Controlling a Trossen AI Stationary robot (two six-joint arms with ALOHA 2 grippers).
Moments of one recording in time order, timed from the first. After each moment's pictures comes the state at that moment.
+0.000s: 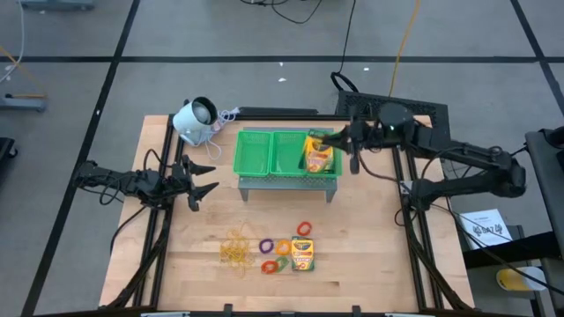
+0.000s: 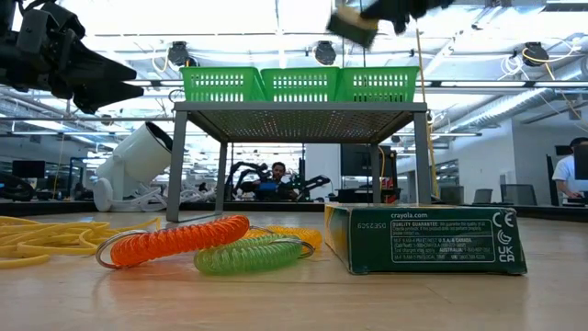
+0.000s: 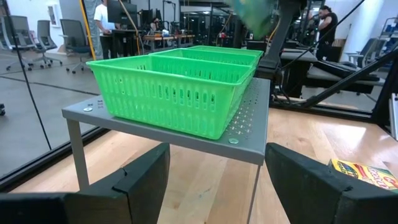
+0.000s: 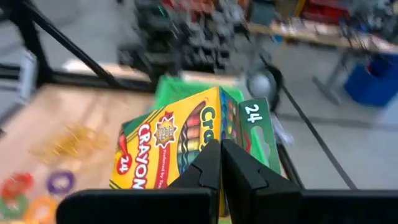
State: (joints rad) left arm -0.26 0.03 0.08 -0.08 -0.52 -0.08; right arm -0.36 1.03 1.02 -0.26 -0.26 -0.24
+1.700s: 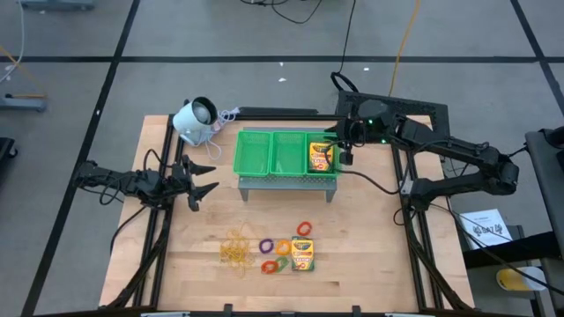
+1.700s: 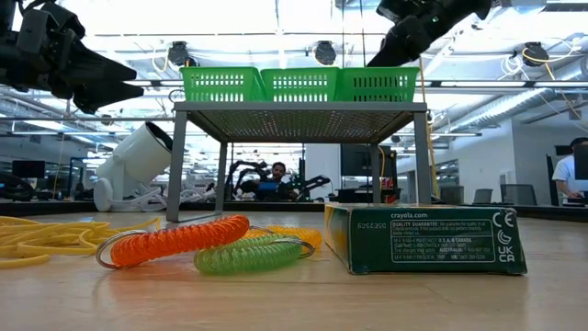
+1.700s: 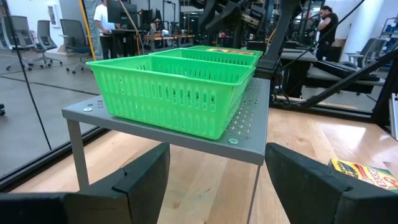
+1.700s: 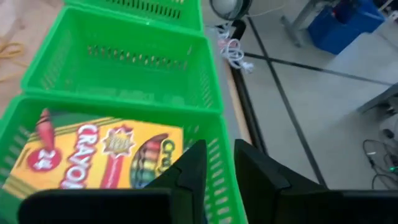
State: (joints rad) left arm -0.26 0.03 0.08 -0.08 -0.52 -0.08; right arm -0.45 1.14 1.02 -0.36 -0.10 -0.43
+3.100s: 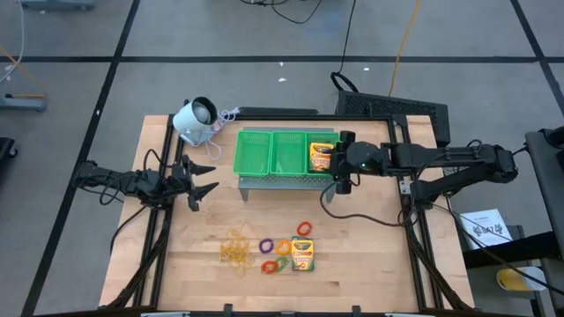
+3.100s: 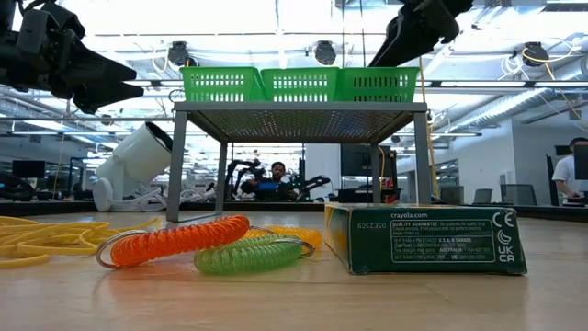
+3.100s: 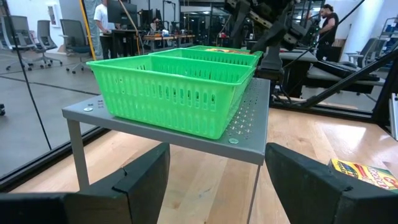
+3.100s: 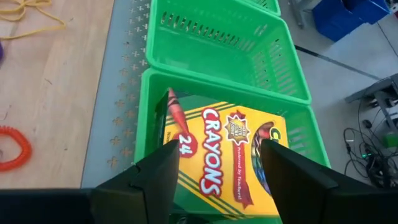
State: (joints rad) left arm -0.26 0.03 0.08 -0.08 -0.52 -0.08; right arm -0.04 1.16 1.02 -0.52 0.31 -0.29
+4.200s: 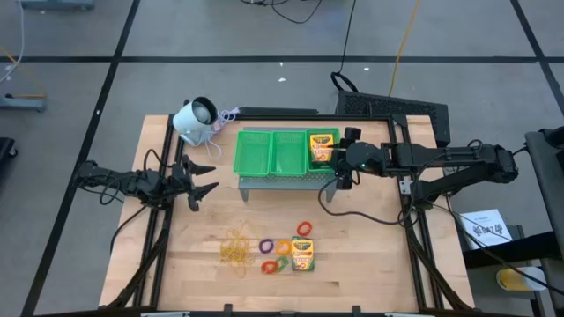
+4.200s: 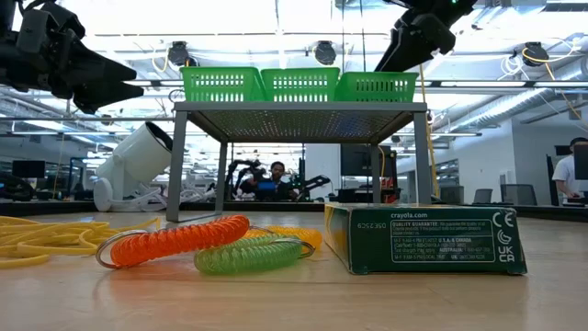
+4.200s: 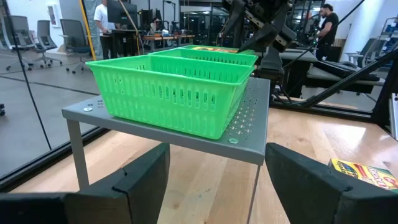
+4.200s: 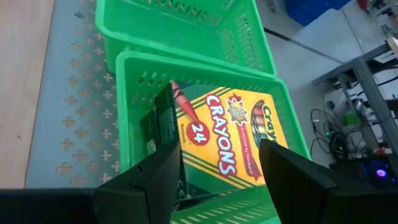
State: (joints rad) left arm -0.26 0.03 0.08 -0.08 -0.52 -0.08; right arm -0.04 1.16 1.02 -0.56 0.44 -0.30
